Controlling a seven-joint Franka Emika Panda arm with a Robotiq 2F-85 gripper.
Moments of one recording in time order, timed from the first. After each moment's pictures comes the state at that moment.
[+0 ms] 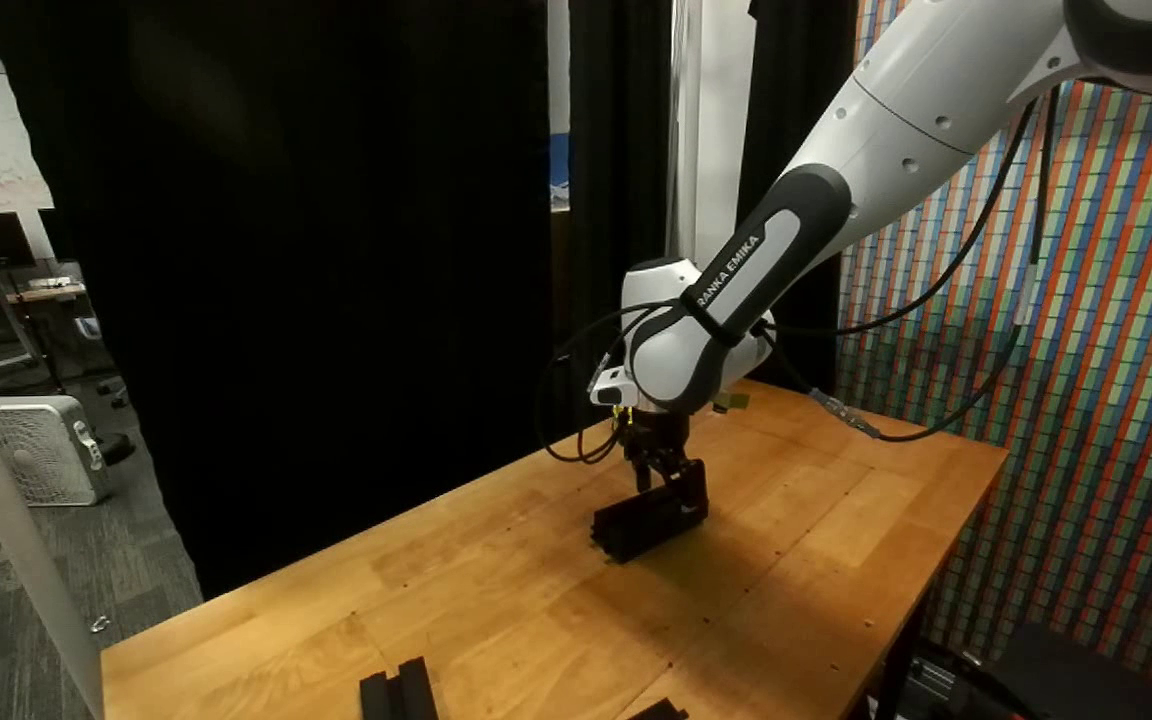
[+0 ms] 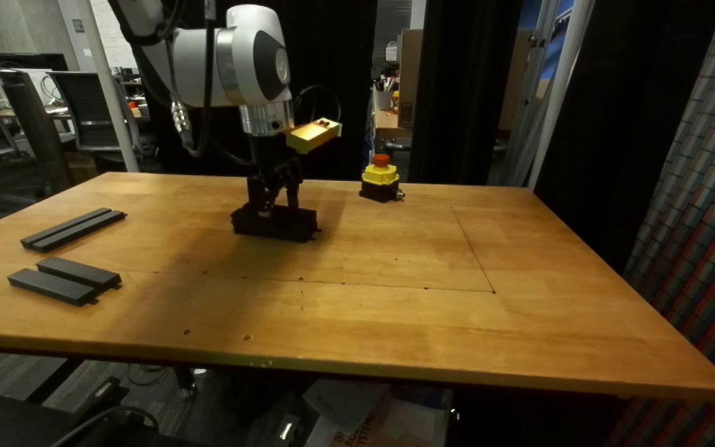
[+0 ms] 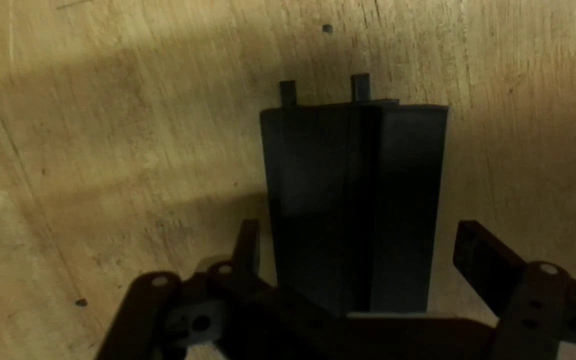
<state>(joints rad) 0.00 0.31 0.11 -2.19 -0.17 2.50 -1.27</state>
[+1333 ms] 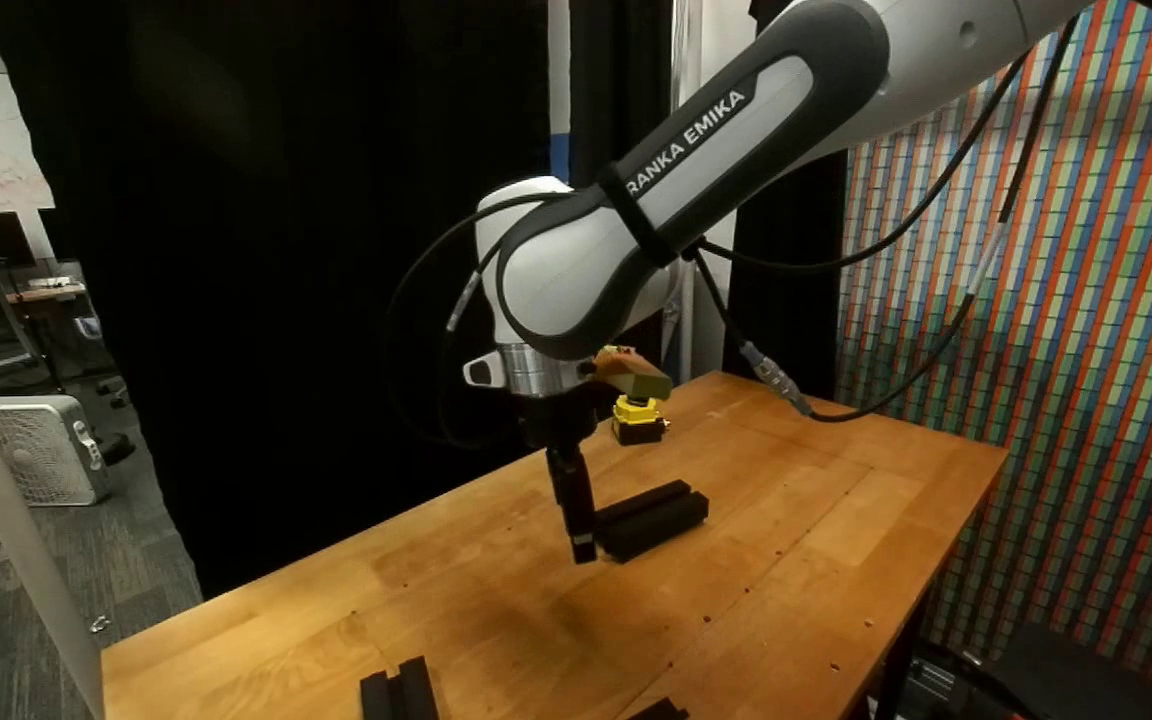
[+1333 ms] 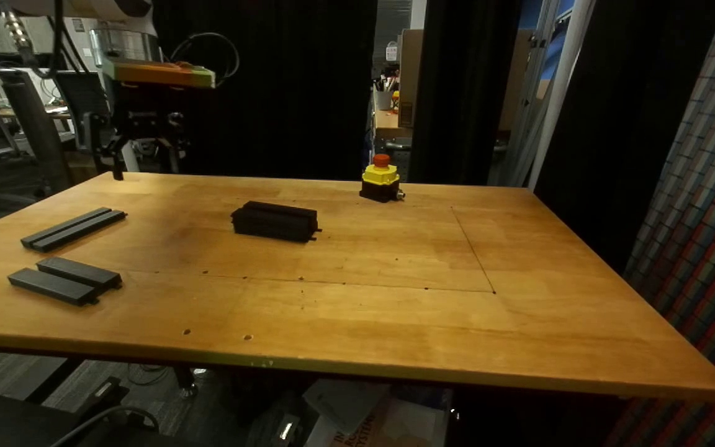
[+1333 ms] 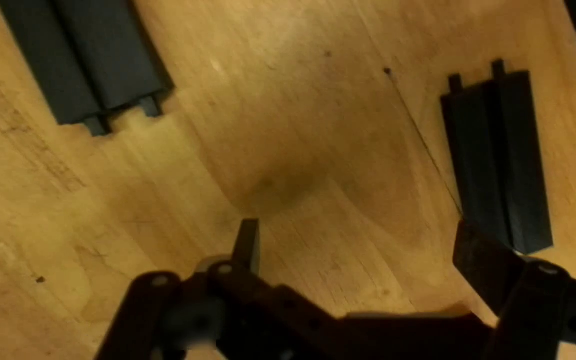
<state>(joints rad) 0.22 0.17 0.27 -2.08 -0.04 2.10 -0.64</state>
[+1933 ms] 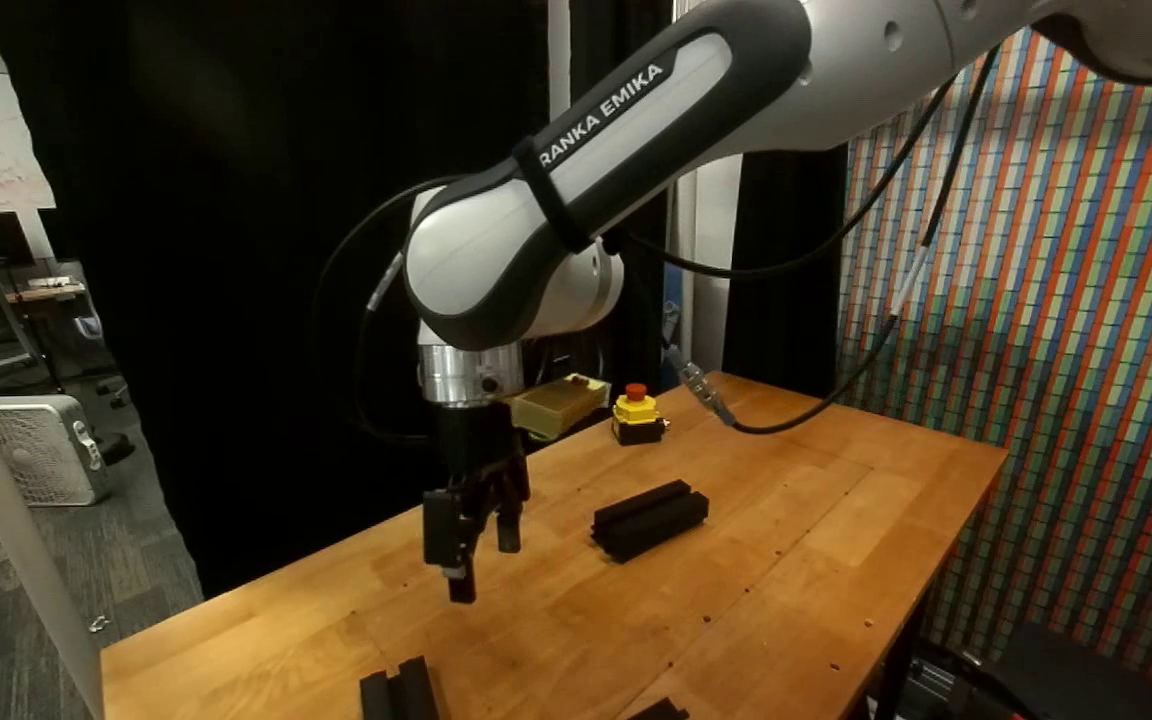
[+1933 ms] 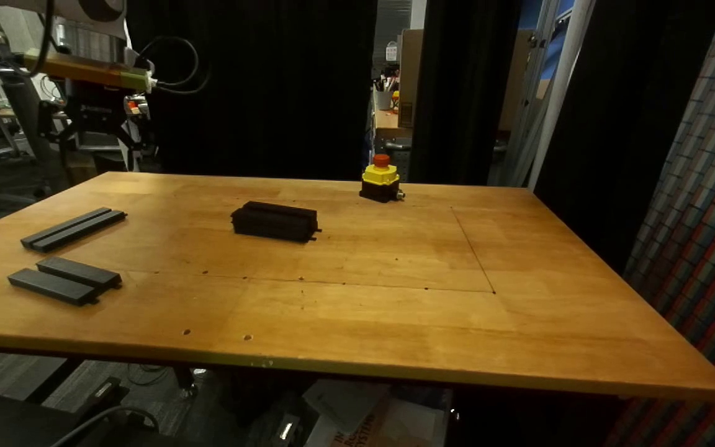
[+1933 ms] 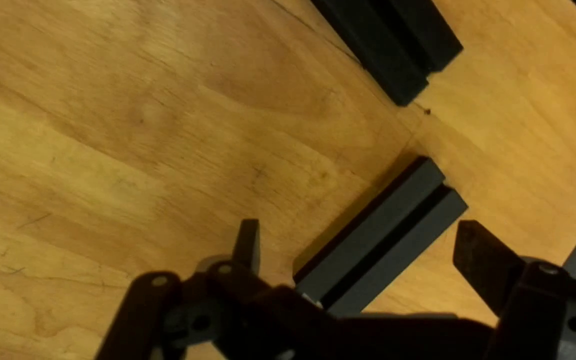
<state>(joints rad) 0.29 0.28 0.30 -1.93 0.12 2.10 -0.18</state>
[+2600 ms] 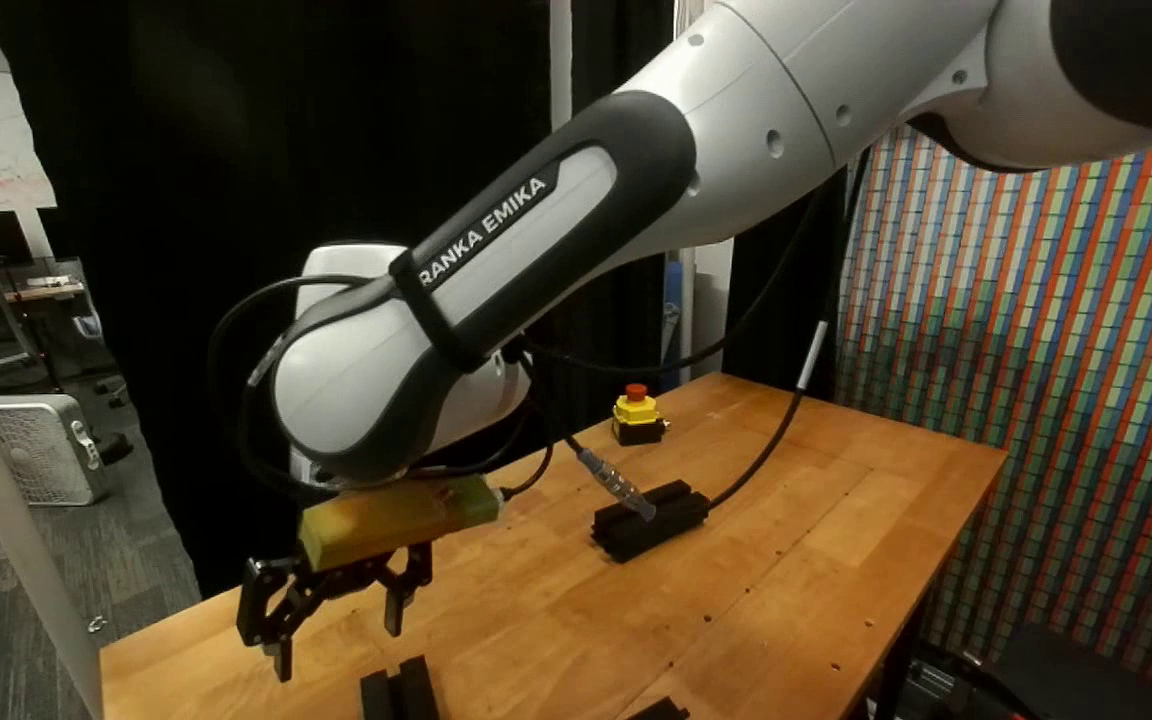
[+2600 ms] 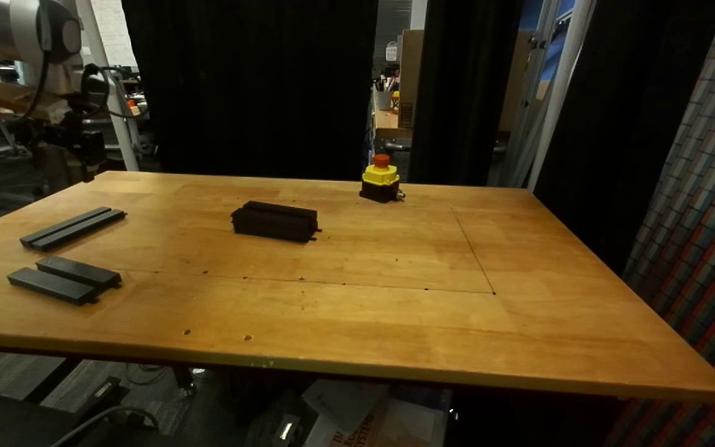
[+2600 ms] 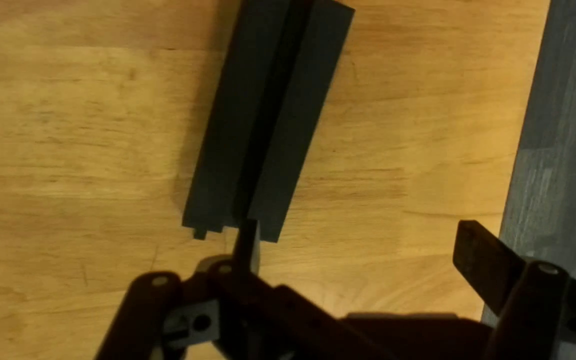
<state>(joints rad) 0.48 0.49 0.27 -1.77 0.10 2.37 0.46</state>
